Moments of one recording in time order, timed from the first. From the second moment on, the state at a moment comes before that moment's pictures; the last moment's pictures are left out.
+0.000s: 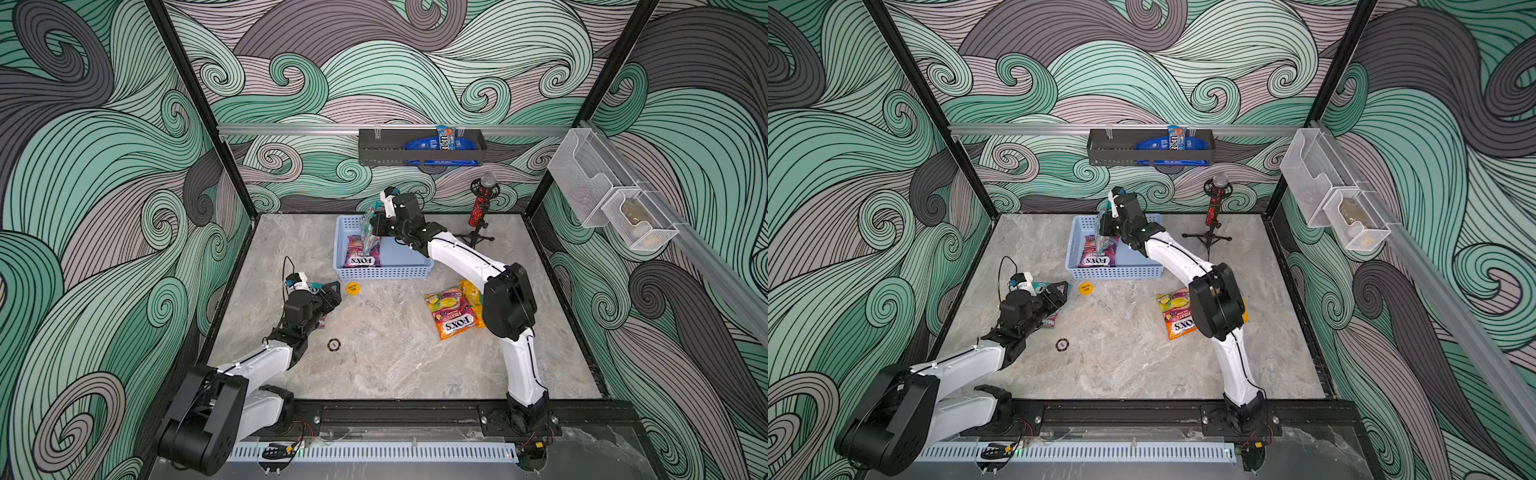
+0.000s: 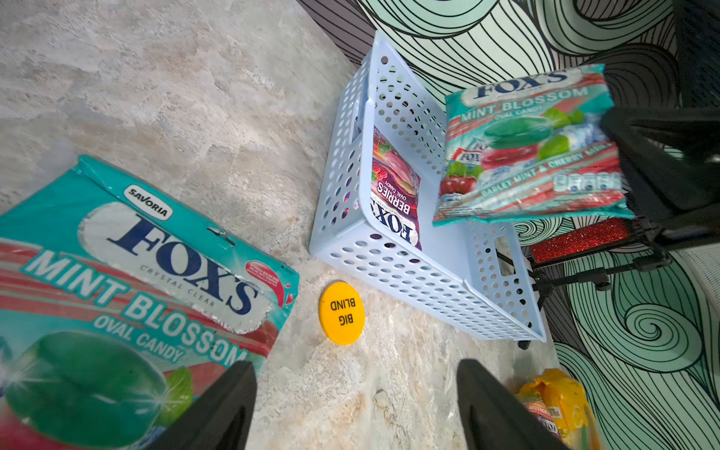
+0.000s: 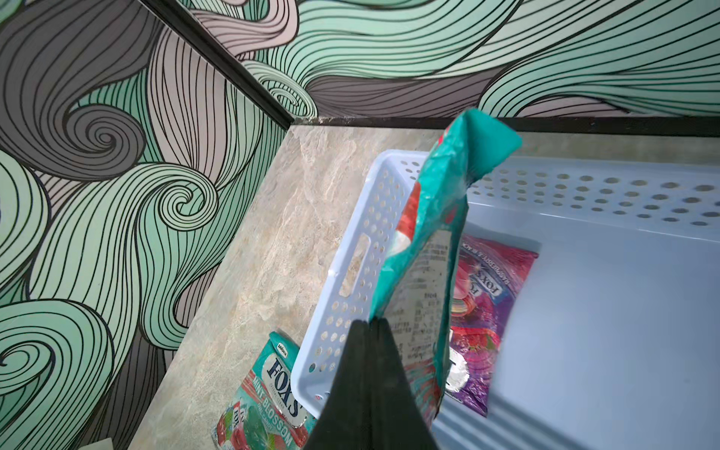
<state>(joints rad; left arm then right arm) -0.26 1.17 0.27 0.49 -0.01 -0.81 0.60 2.20 1.95 -0.23 -0.13 0.51</state>
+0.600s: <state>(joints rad) -0.26 1.15 0.27 0.49 -0.04 -0.80 0.63 2.41 2.06 -0.22 -0.08 0.61</state>
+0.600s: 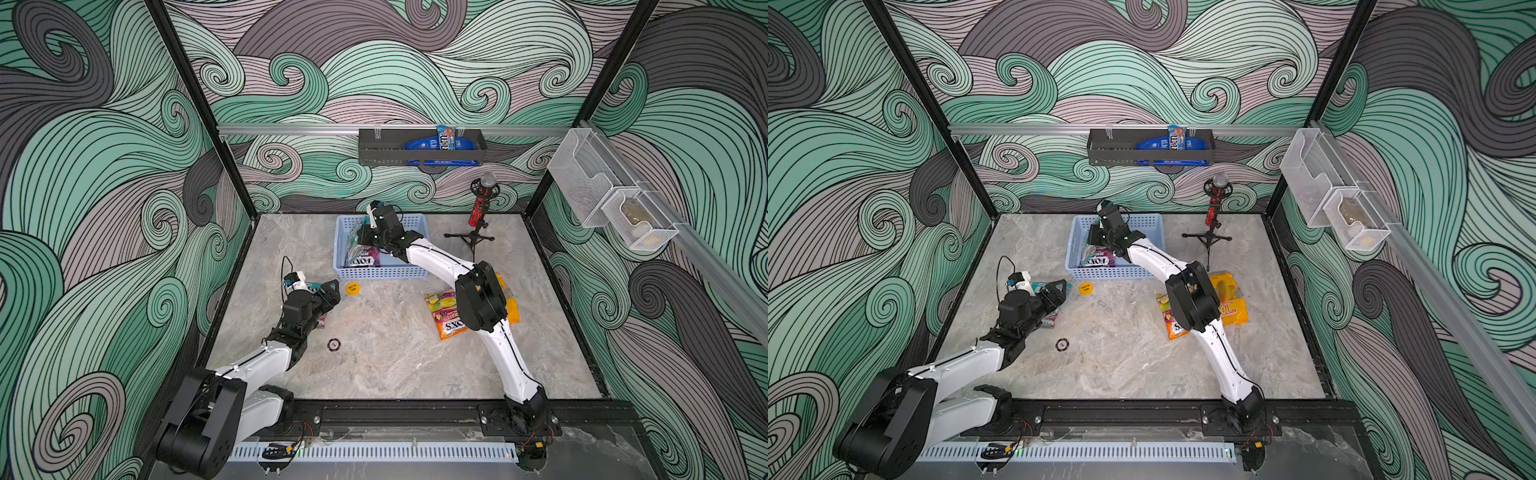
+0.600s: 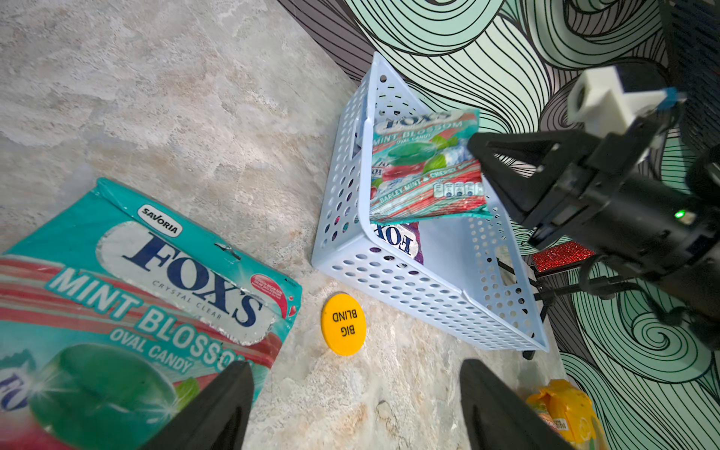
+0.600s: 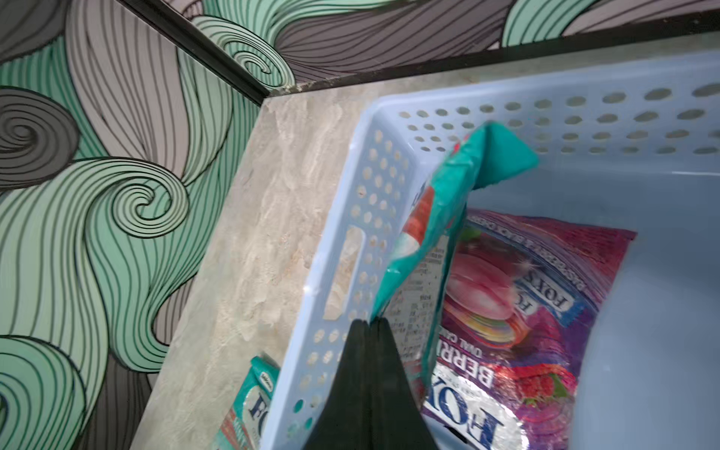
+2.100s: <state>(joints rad) -0.26 1.18 0.27 0.49 -0.01 -0.80 0.57 2.52 2.02 -0.19 -0.15 0.61</state>
